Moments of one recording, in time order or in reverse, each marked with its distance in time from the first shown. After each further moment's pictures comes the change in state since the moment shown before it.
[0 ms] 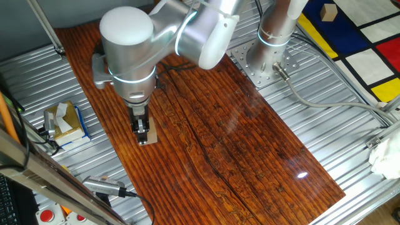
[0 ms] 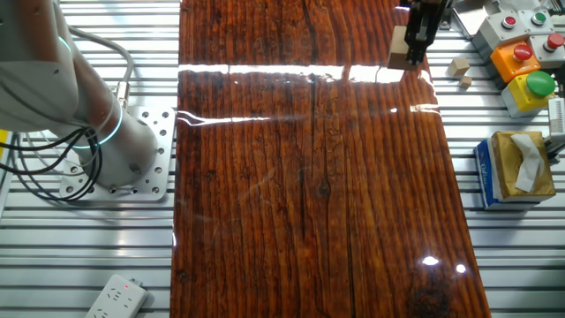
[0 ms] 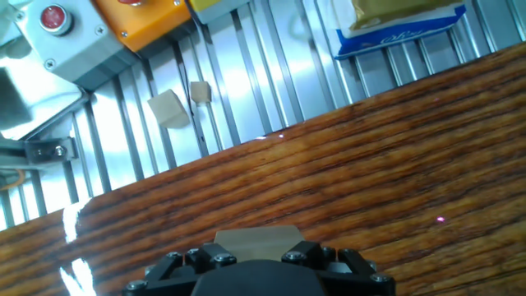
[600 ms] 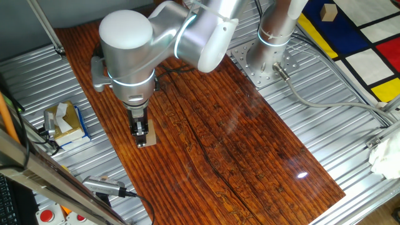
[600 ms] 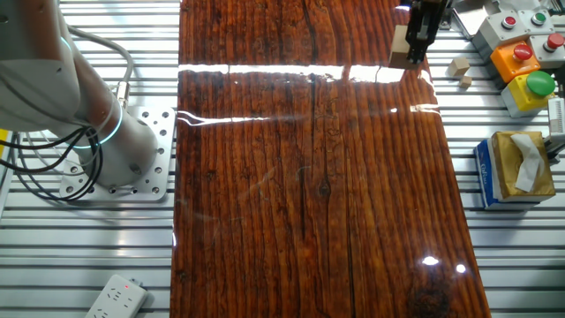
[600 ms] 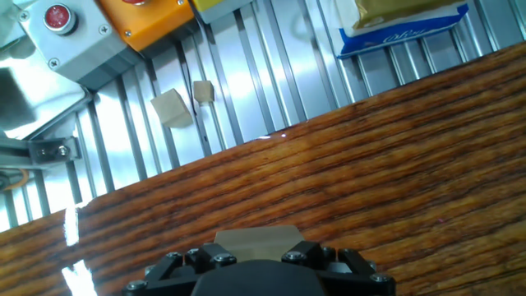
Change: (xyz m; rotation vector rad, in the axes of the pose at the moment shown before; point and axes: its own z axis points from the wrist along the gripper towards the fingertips) arm -0.004 0.004 0.005 0.000 0.002 -0.001
